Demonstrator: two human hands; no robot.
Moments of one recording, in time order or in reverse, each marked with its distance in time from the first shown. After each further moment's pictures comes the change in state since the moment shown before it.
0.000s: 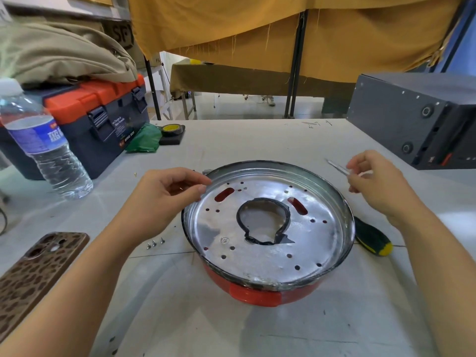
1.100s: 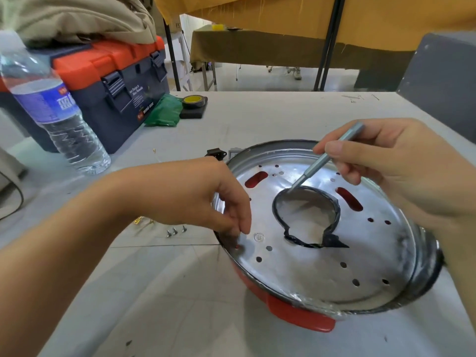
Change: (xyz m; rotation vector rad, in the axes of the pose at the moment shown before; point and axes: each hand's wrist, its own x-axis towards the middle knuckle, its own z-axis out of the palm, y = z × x) left_hand 0.023 0.023 -0.016 0.406 -0.844 0.088; right_hand -0.031 -0.088 0.041 0.533 -0.529 -0.255
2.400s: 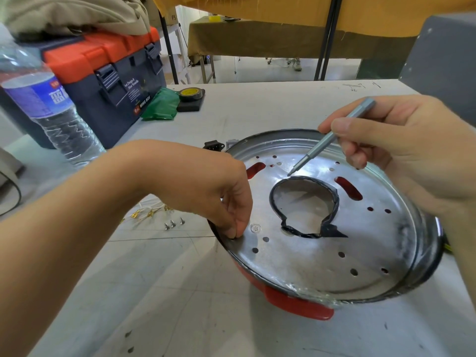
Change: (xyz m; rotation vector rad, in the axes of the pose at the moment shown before) left_hand 0.018 0.011 -0.009 0.182 -0.292 -0.082; right_hand -0.002 -0.002 -0.002 0.096 0.057 -0.019
